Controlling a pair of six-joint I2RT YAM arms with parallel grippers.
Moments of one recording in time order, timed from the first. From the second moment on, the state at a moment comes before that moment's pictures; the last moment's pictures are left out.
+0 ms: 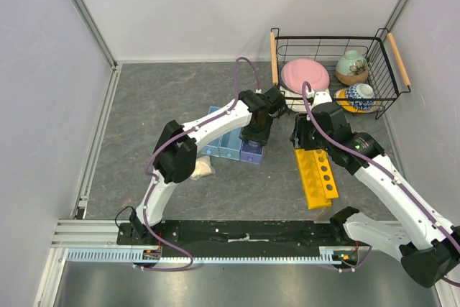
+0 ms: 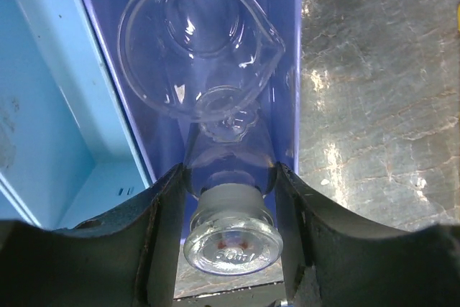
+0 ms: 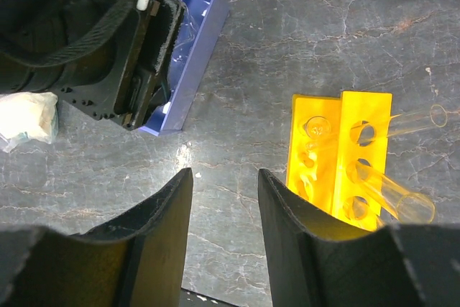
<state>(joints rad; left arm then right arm) -0.89 2.19 1.99 -1.10 -0.15 -0.55 0.53 1.00 1.02 -0.73 0.13 0.37</state>
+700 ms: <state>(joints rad) -0.88 2.24 1.99 -1.09 -0.15 -0.55 0.53 0.98 1.00 -0.72 0.11 0.37</state>
